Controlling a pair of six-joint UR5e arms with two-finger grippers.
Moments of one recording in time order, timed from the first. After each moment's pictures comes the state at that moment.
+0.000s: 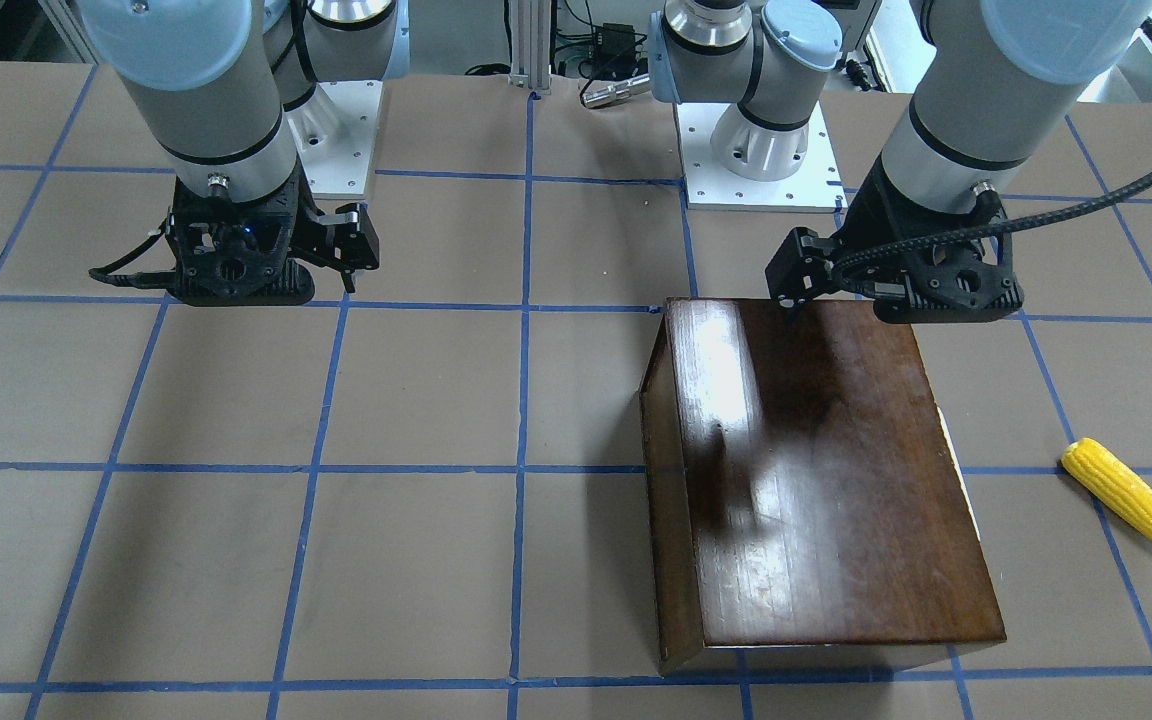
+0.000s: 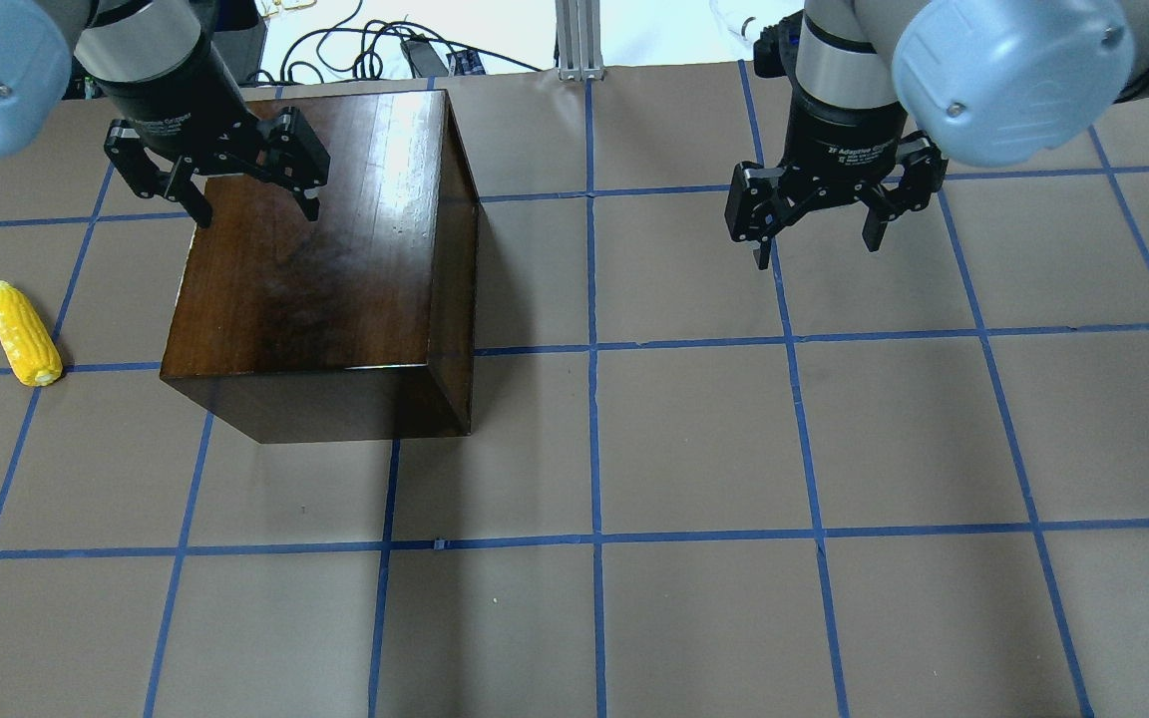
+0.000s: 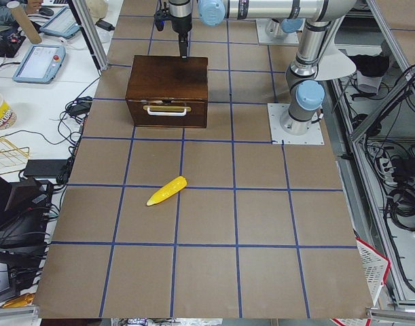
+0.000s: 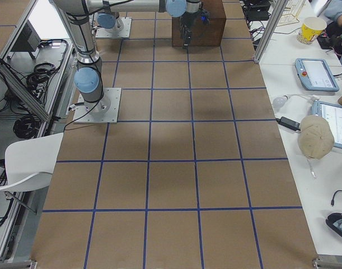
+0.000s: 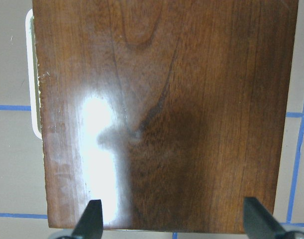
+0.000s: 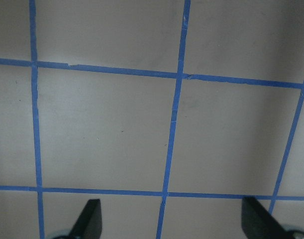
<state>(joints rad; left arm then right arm) -1.53 -1.68 -1.47 -1.59 1.59 0.00 1.69 -1.44 1.50 -1.50 -1.64 0.03</state>
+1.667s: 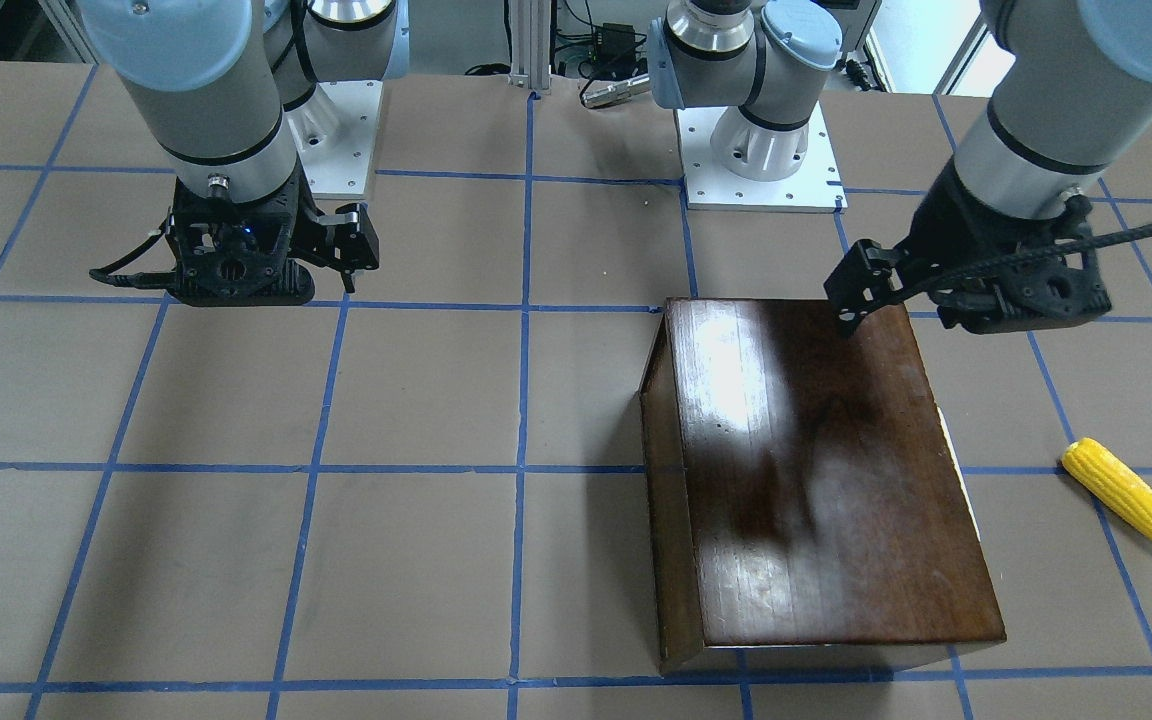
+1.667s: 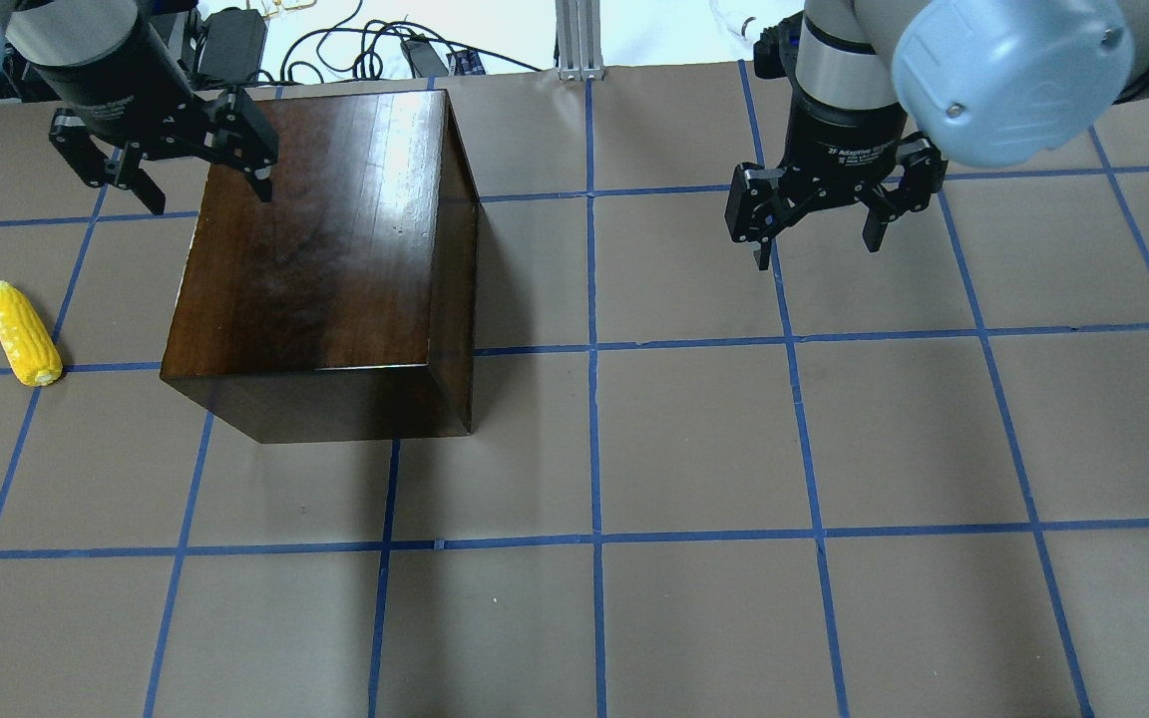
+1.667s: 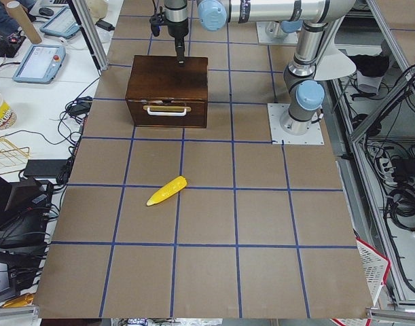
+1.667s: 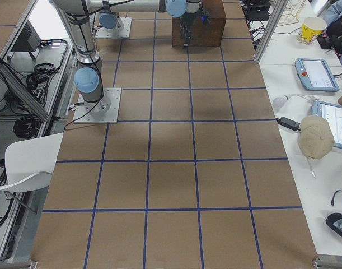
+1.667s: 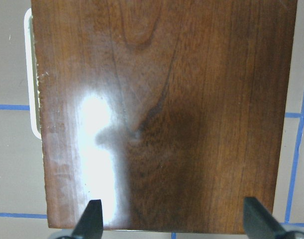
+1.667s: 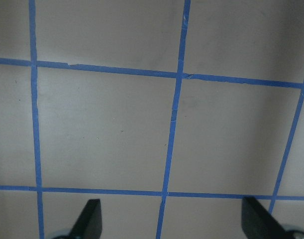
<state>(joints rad) -1.43 -1.69 -1.45 -1.58 1.59 0.02 1.69 -1.44 1.50 -1.50 -1.64 0.03</state>
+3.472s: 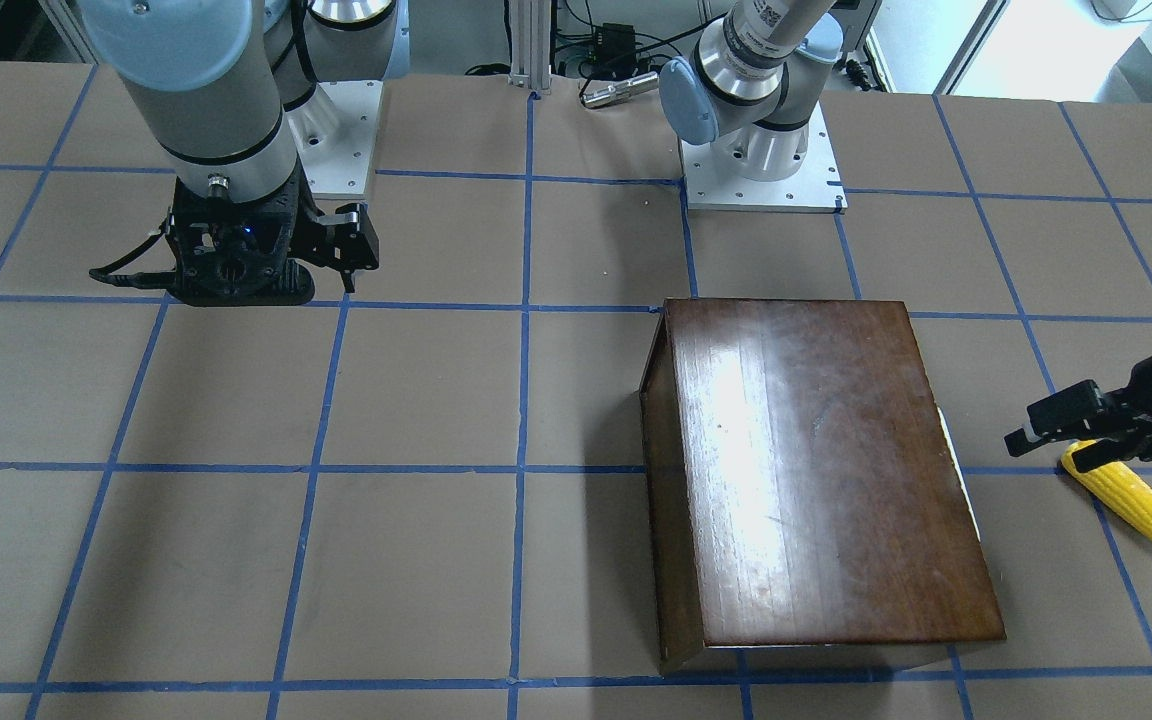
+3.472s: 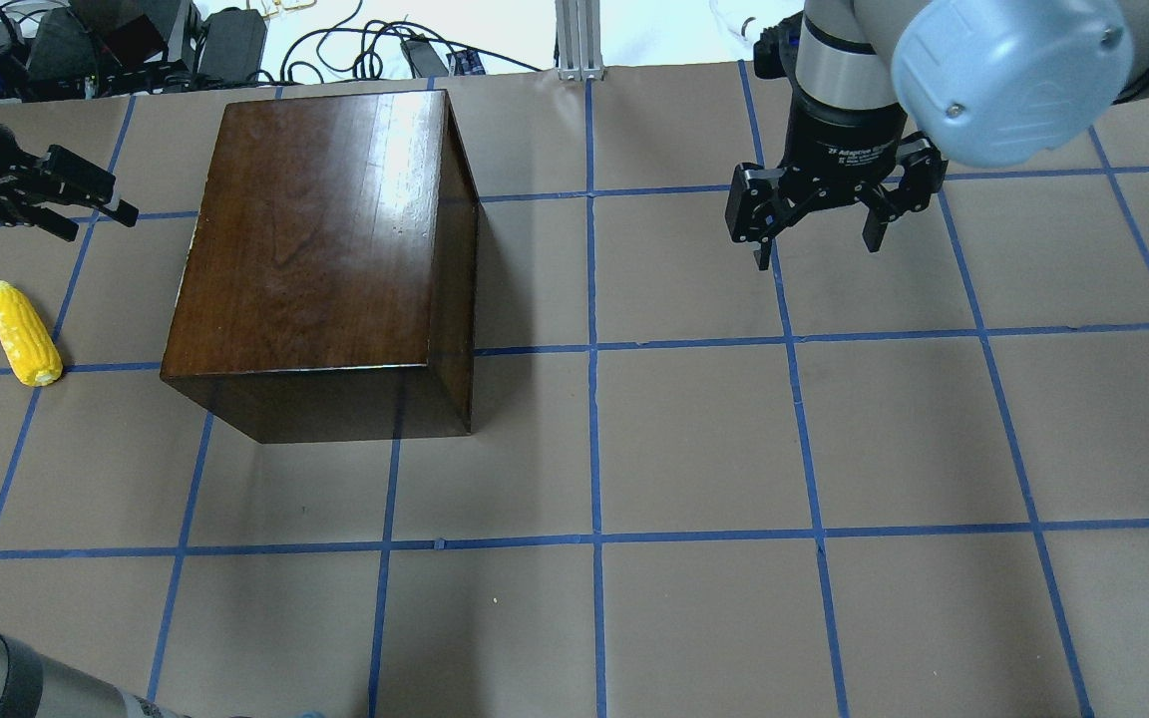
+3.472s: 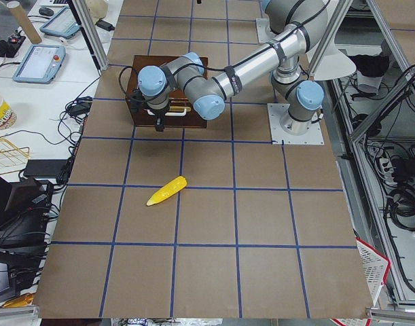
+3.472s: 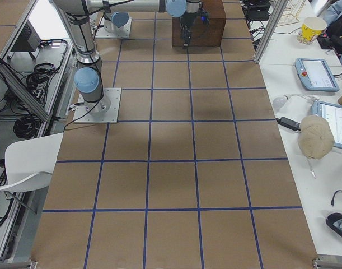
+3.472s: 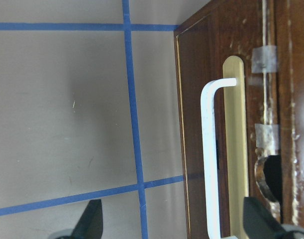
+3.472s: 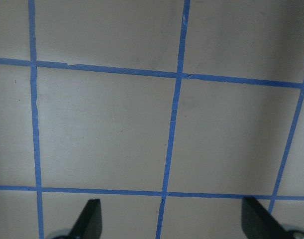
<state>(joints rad) -1.02 -1.94 -1.46 -1.45 1.28 0.62 1.69 -1.44 1.50 -1.50 -1.64 0.03</state>
